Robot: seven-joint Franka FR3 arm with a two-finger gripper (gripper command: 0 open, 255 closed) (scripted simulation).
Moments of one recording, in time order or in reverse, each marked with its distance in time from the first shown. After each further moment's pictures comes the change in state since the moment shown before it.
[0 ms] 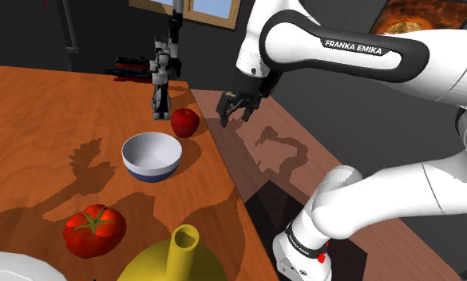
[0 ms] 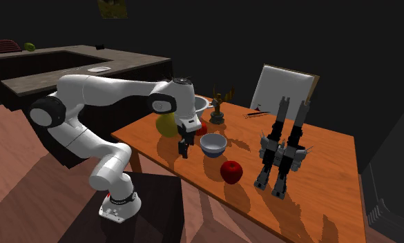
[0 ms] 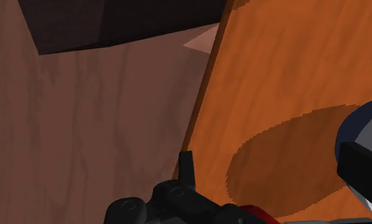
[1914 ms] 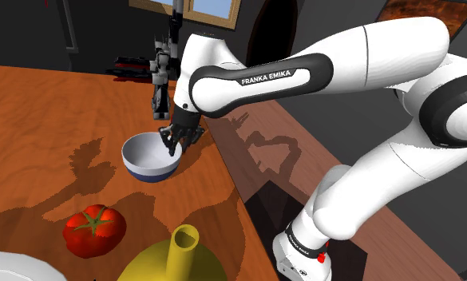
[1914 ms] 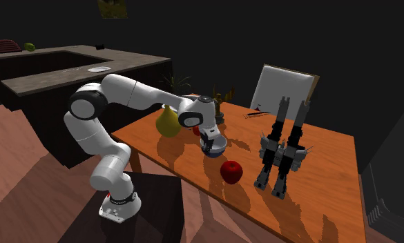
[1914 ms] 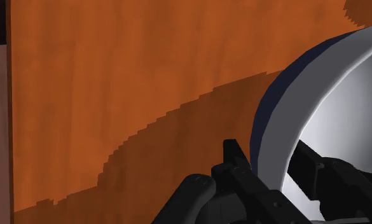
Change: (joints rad) arm 0.046 0.393 0.191 0.030 0.099 0.429 0.259
